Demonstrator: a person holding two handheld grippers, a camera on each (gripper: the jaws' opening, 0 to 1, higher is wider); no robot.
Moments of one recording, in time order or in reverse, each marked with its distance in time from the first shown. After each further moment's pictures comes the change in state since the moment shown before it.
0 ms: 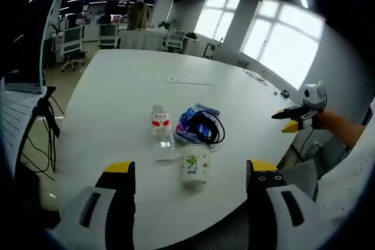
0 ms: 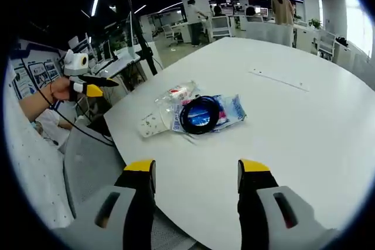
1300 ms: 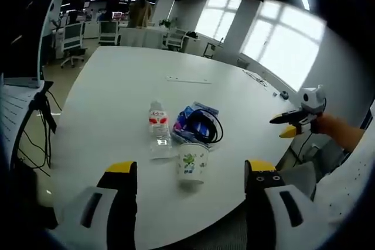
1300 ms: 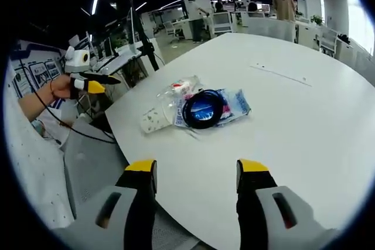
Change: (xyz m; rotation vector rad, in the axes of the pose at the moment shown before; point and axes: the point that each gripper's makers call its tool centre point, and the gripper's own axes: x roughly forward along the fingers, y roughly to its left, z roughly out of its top) left arm 0.006 -0.004 -0.004 -0.025 0.004 -0.010; right arm 0.007 0.005 -0.010 0.006 0.025 0.015
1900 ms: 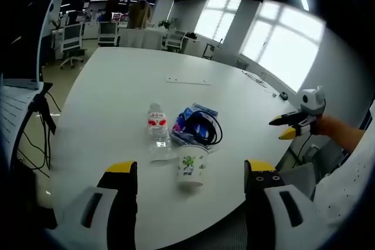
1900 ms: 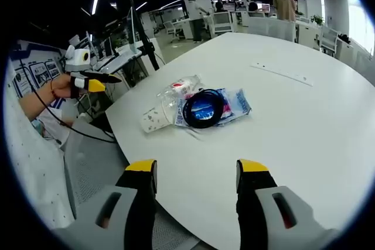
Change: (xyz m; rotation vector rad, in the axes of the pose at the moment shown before) left arm 0.000 -0.002 0.003 0.001 -0.008 -0.005; right arm 0.000 0.000 -0.002 -0.001 0.004 0.001
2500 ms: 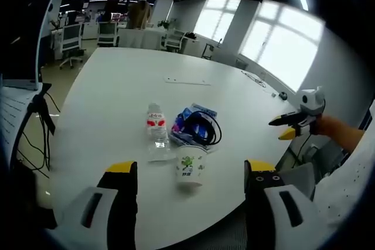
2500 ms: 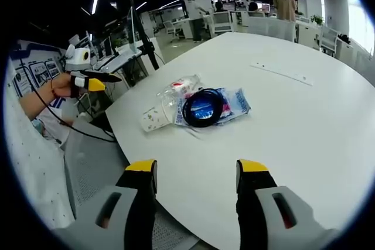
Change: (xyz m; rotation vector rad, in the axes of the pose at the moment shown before) left arm 0.001 -0.001 0.000 0.003 0.001 -0.004; right arm -0.001 0.000 -0.001 0.000 0.001 -0.001
